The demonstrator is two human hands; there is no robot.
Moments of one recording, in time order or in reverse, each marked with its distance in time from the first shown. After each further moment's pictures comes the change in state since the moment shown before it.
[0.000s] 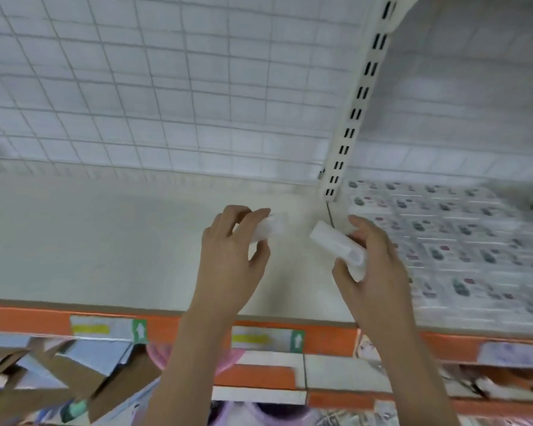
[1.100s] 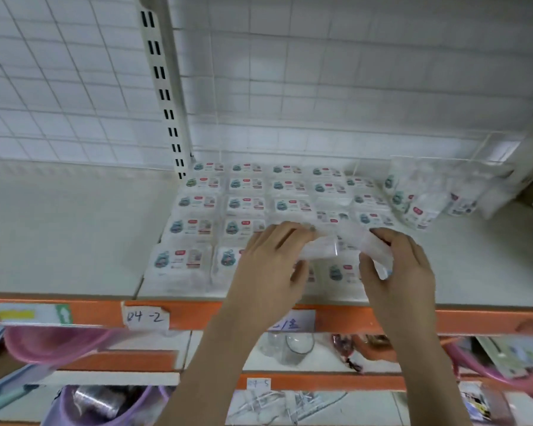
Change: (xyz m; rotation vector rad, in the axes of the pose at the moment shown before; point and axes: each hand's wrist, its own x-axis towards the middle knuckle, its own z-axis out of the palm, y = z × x) left_hand -0.016 0.276 0.215 -0.010 -0.203 0.198; right_hand -0.015 0.255 -0.228 -0.106 0.161 0.033
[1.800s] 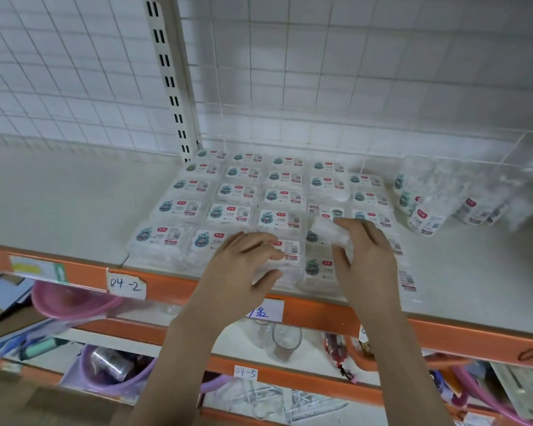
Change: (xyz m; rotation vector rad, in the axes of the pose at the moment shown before) left_hand -0.025 -0.001 0.025 0.099 -0.144 -0.139; right_hand 0.022 0.040 0.021 0.079 -0.187 -0.144
